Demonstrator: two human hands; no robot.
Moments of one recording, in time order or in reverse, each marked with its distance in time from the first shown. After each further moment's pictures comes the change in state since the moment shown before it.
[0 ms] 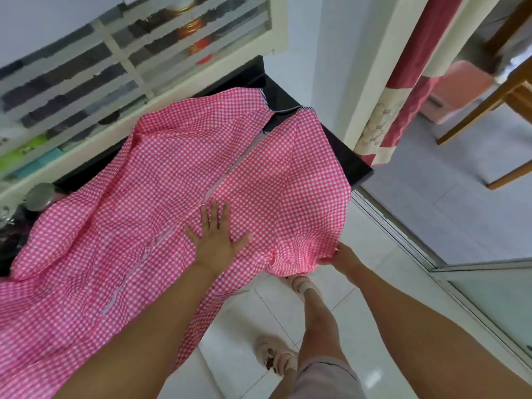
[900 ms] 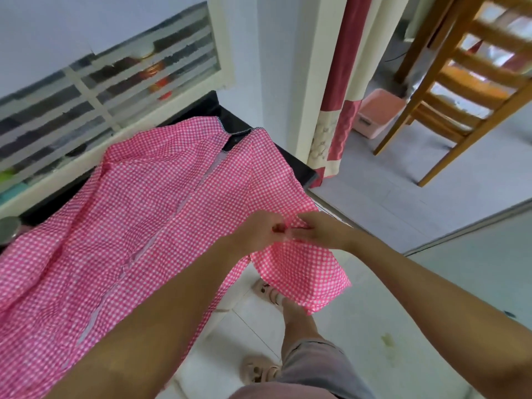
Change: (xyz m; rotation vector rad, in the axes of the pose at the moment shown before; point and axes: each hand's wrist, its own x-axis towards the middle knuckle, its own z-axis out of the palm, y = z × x) left_hand -0.033 0.137 -0.050 -0.293 -0.239 0.706; right_hand -0.142 -0.097 -0.051 -0.522 -0.052 -0.457
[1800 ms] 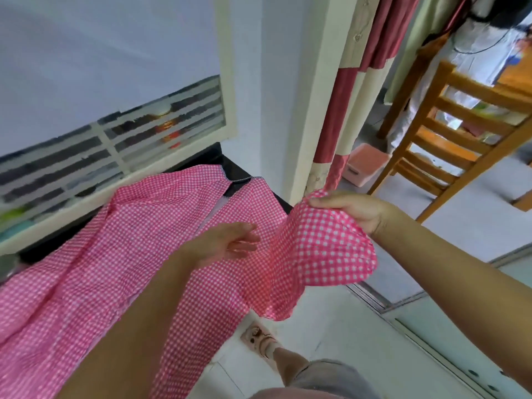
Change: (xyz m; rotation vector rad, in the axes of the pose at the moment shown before) left_hand -0.025 -0.005 -0.096 -0.857 0.000 -0.244; right_hand -0.047 -0.088 -0.134 0.900 -0.361 -0.050
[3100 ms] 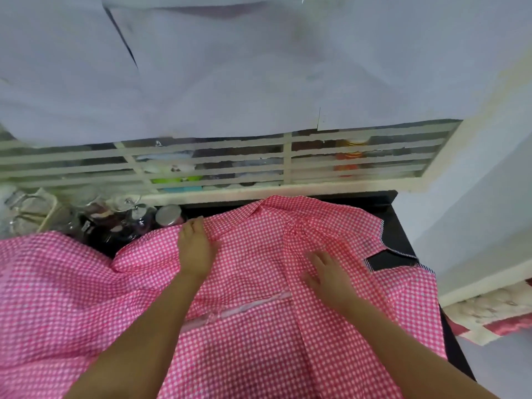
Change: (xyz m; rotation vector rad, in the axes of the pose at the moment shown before) left_hand -0.073 -0.130 -0.215 0.658 1.530 -0.420; right_hand 0.362 0.074 0.026 -1.501 0.091 -0.325
